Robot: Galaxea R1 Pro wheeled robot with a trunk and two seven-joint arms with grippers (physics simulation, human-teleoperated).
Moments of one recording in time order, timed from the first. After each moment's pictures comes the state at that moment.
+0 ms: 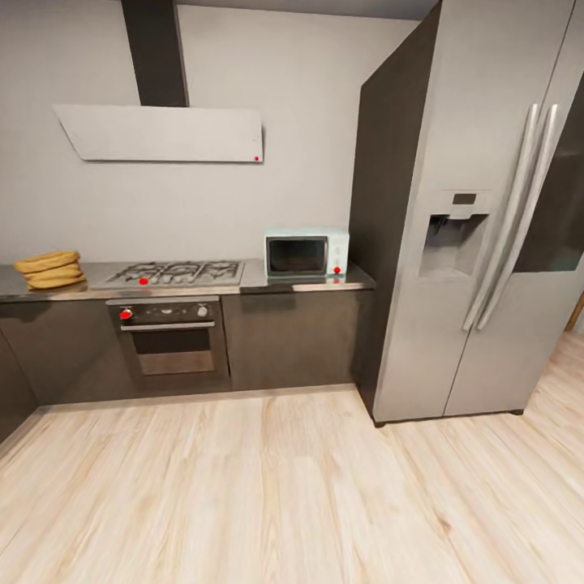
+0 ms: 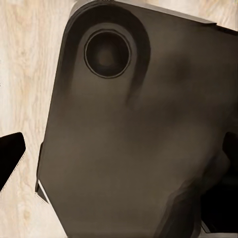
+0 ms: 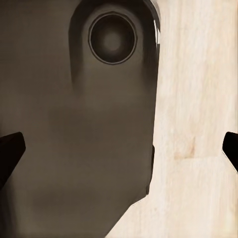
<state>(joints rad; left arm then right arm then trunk) 0.00 -0.02 0.01 -0.03 0.27 0.00 0.02 0.01 -0.02 0.01 0.00 0.01 -0.03 0.00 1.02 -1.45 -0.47</state>
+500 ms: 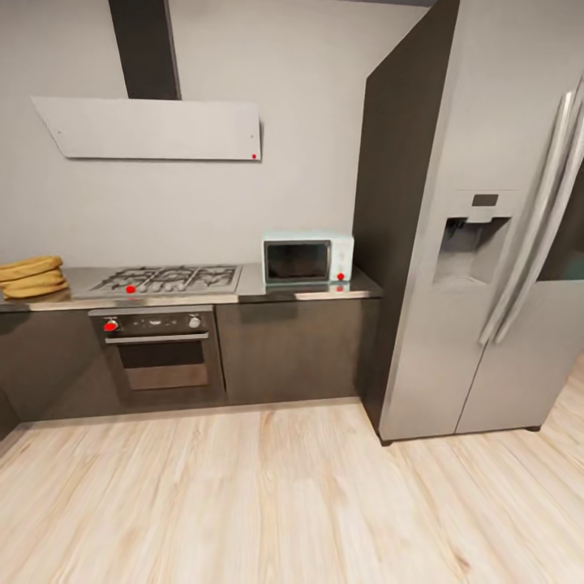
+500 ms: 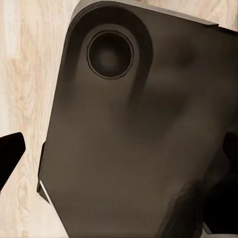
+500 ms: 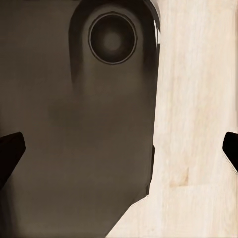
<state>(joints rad) 0.00 -0.02 0.01 -0.03 0.27 0.00 0.02 0.01 -0.02 0.01 0.00 0.00 -0.03 0.00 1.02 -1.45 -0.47</state>
